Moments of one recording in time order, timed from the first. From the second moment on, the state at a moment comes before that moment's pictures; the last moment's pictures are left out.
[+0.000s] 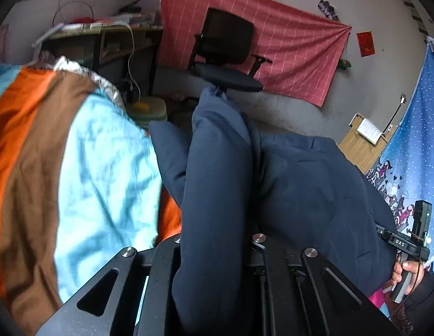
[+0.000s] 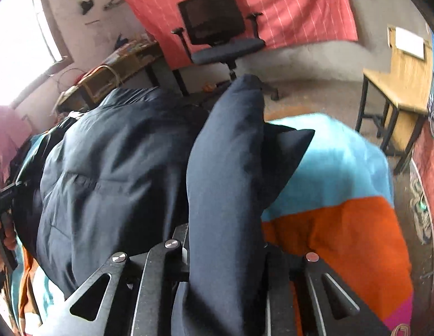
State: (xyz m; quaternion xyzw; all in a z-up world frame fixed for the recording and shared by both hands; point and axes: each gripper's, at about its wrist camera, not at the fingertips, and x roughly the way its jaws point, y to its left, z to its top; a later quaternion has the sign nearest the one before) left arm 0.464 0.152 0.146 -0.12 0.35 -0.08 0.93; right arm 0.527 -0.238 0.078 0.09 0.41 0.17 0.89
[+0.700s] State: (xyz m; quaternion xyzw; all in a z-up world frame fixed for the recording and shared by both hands) left arm 0.376 0.168 0.104 -0.13 0.38 -0.07 0.91; right arm 0.439 -0.224 0.073 0.08 0.43 0.18 0.88
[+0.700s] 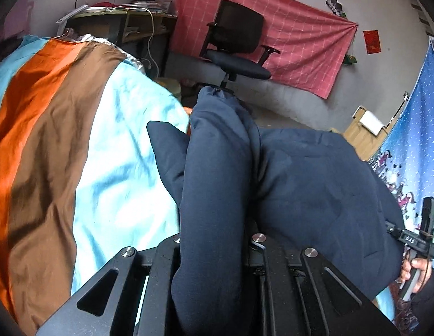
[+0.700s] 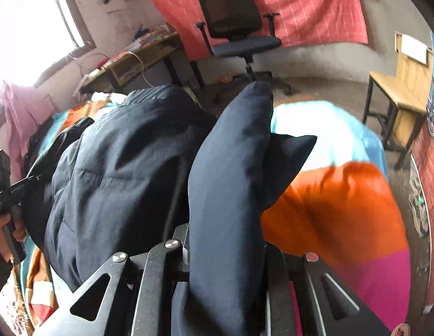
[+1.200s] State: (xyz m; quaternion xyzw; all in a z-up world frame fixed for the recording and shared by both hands) left arm 0.360 0.167 0.093 -0.11 0.41 0.07 0.90; right arm 0.426 -0.246 0.063 0.07 0.42 0.05 0.90
